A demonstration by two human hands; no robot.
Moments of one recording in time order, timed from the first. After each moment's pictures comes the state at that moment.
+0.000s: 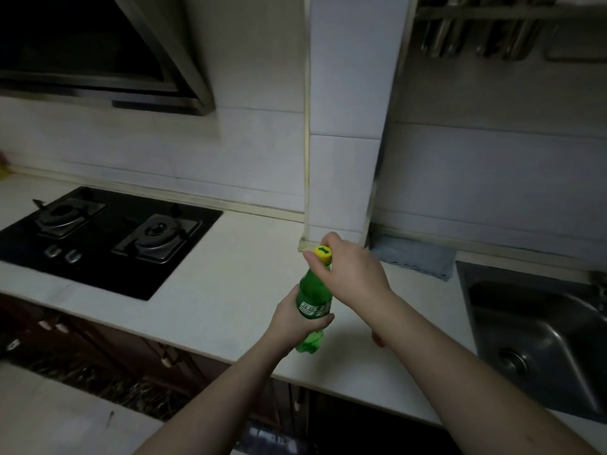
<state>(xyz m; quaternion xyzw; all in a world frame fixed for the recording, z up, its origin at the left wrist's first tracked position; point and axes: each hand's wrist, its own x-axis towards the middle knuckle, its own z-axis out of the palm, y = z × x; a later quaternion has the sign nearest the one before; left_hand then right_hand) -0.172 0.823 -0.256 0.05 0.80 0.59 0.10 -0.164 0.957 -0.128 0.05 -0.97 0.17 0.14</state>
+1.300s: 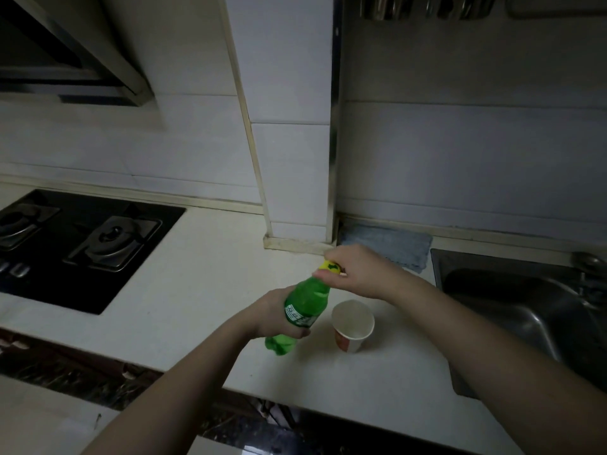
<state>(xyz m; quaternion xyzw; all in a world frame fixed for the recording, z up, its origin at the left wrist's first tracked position) -0.233 0.887 -0.246 0.21 0.88 0.35 0.23 -0.222 1.106 -0.166 0.23 -0.95 0.20 -0.02</state>
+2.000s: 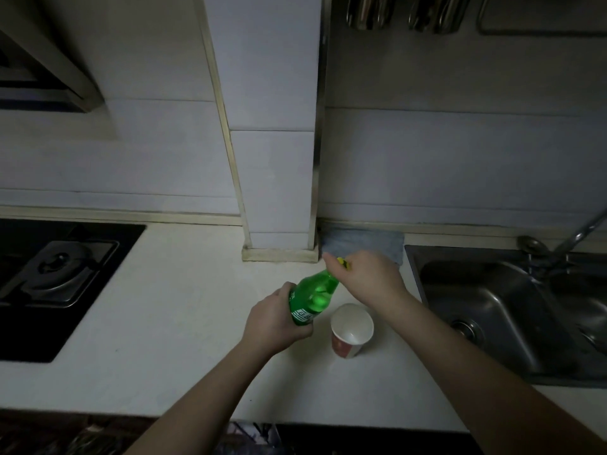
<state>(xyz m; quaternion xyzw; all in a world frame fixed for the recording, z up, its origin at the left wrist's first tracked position) -0.245 0.891 -0.257 0.22 0.94 0.26 0.05 -0.209 1.075 -0.165 -0.12 -0.97 0.20 0.05</state>
